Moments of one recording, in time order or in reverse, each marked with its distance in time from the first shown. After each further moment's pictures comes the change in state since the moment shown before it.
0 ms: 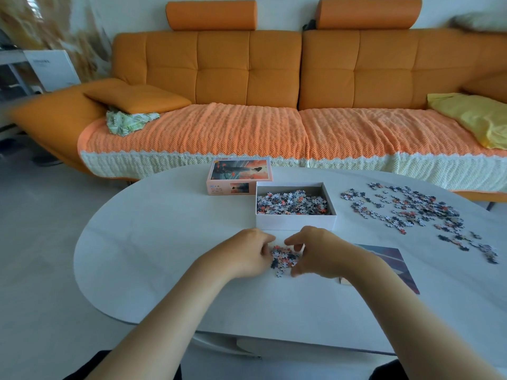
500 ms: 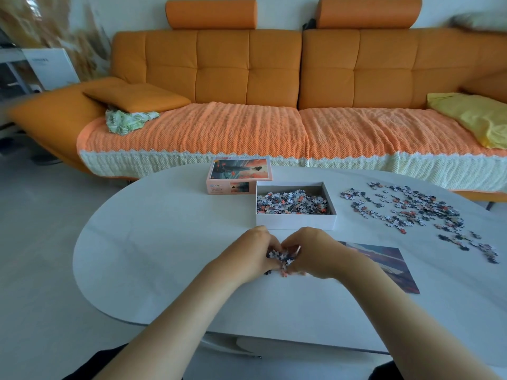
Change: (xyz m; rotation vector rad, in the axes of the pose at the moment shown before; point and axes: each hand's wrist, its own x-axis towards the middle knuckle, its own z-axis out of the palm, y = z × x) left_hand 0.001 0.009 0.009 -0.064 0.083 0.039; right_hand 0.002 -0.014 0.004 0.003 -0.026 0.005
